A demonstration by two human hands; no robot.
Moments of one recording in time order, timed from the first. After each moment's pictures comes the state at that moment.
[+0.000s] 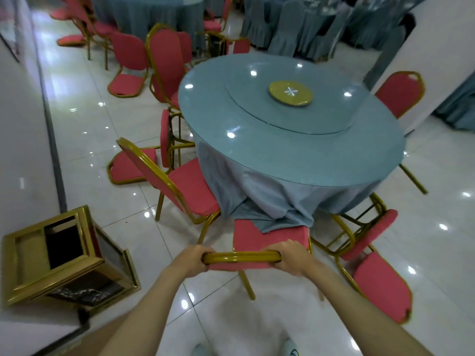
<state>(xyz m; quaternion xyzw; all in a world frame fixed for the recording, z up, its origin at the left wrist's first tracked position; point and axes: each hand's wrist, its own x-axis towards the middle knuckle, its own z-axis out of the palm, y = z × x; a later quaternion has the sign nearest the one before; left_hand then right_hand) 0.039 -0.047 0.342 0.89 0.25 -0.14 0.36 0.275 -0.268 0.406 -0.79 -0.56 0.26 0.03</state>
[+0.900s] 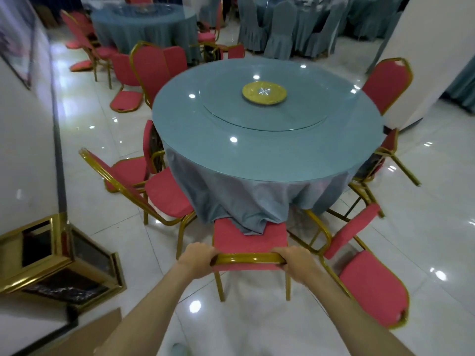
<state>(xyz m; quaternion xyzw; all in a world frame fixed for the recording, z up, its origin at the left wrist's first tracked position) 0.217 -0.239 0.379 0.97 0.18 -0.17 0.08 0.443 -0.465 0.374 -0.83 -0.52 0.18 0.03</state>
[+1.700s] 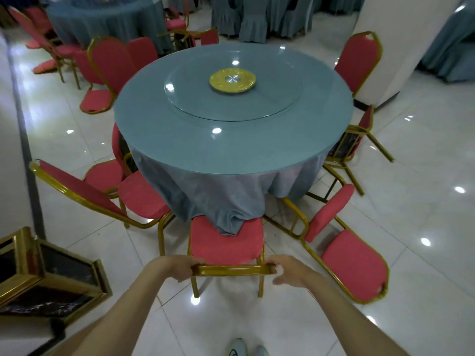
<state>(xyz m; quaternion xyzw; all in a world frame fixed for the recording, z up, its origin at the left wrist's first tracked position) 0.280 -0.277 0.404 0.83 0.18 -0.42 0.30 0.505 -0.555 0.349 -0.78 -0.41 0.44 0.15</state>
